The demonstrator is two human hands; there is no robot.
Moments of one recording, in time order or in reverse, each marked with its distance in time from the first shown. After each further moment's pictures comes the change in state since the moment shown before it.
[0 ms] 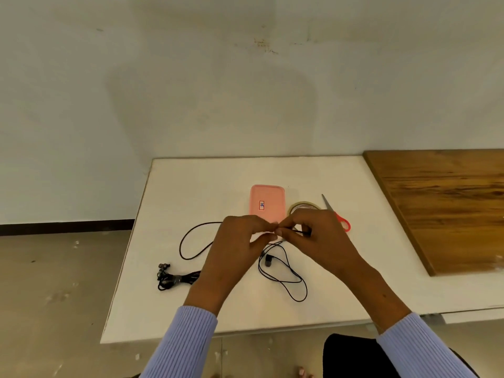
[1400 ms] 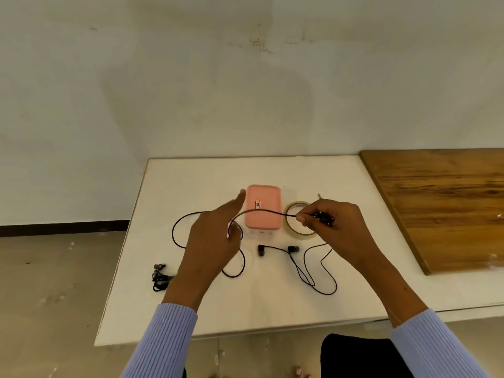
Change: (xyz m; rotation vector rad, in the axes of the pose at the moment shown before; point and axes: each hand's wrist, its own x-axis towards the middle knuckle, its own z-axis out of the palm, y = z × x) left_hand 0.000 -0.011 -0.018 0.123 0.073 -0.099; right_hand -0.003 0.028 -0.021 0.202 0.143 0.135
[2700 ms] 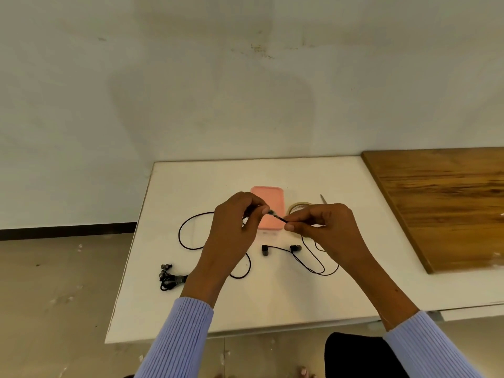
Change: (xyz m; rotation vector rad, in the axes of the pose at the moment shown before) left_hand 0.013 0.027 0.002 -0.267 0.047 0.037; right_hand -0.005 -0.023 0.013 0.249 -0.031 0.105
